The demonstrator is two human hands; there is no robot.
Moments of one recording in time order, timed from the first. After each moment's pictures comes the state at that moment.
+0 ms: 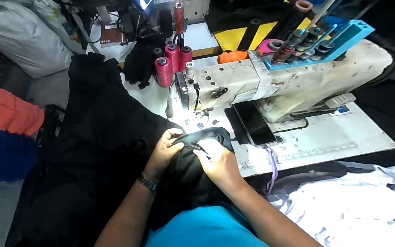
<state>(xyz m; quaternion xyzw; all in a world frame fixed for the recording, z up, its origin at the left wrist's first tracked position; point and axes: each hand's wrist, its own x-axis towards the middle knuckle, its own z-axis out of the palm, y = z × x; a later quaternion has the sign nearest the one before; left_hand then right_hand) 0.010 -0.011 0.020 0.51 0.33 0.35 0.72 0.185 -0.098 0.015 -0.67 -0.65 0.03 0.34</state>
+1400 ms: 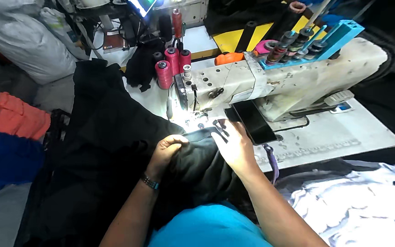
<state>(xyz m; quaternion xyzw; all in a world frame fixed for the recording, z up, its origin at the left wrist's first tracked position) 0.007 -0.009 0.010 0.57 0.28 0.40 0.66 0.231 -0.082 0.019 -0.73 -0.56 0.04 0.39</state>
